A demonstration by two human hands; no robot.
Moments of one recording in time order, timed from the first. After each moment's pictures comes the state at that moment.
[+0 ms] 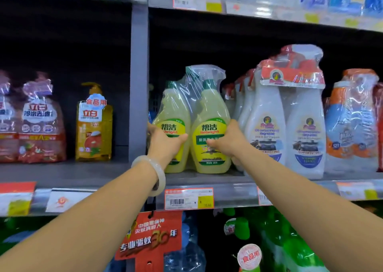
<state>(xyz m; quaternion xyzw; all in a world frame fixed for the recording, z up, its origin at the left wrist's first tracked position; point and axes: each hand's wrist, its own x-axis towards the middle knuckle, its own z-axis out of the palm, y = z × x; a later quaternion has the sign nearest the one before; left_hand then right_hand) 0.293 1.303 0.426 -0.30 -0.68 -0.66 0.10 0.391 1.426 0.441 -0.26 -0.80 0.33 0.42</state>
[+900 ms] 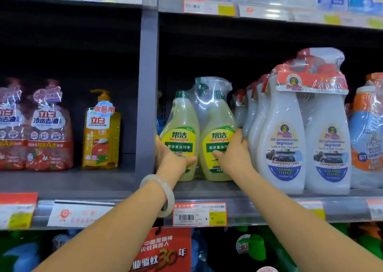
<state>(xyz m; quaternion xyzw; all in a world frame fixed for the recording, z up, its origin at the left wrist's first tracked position) 0.297 1.301 0.416 -0.28 -0.68 -0.67 0.08 0.364 1.421 0.421 -0.28 -0.80 0.24 0.47</state>
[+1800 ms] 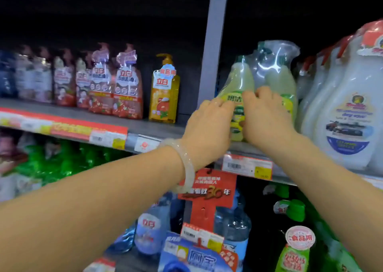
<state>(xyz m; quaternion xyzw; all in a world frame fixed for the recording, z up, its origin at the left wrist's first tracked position) 0.357 1.208 0.405 -0.41 -0.80 -0.25 0.35 0.417 1.300 0.430 -0.18 -0.90 -0.12 0.37</state>
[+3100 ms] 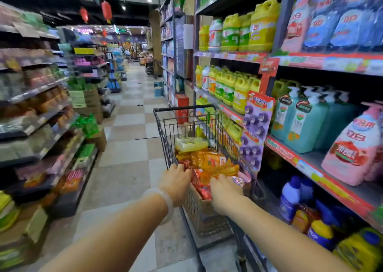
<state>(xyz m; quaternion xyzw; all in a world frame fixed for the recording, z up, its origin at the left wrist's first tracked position) 0.215 0.319 0.117 0.18 -0.98 0.05 0.00 0.144 0.439 0.115 0.36 -0.93 -0.04 -0.08</state>
